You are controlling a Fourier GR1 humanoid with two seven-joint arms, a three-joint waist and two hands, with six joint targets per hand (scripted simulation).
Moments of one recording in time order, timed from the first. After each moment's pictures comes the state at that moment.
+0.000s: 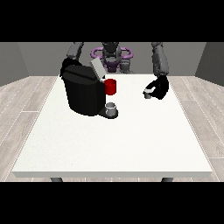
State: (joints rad) left arm -0.65 0.46 0.05 -0.53 -0.58 0.11 -0.36; right arm -0.20 -0.03 -0.03 -1.44 -0.01 -0.15 -0.04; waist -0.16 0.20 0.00
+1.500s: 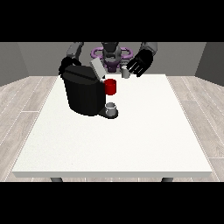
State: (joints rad) left arm -1.04 0.47 0.10 -0.65 -0.58 -0.13 -0.16; right arm -0.29 -0.01 0.00 -1.32 -0.03 -0.13 -0.07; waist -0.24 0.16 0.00
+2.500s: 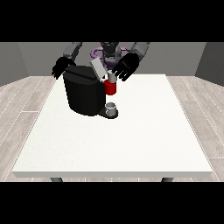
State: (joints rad) left arm -1.16 0.46 0.11 -0.63 -0.62 -0.12 -0.11; right arm -0.33 -0.04 -0.02 -1.38 -0.02 -0.15 -0.05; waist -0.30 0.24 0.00
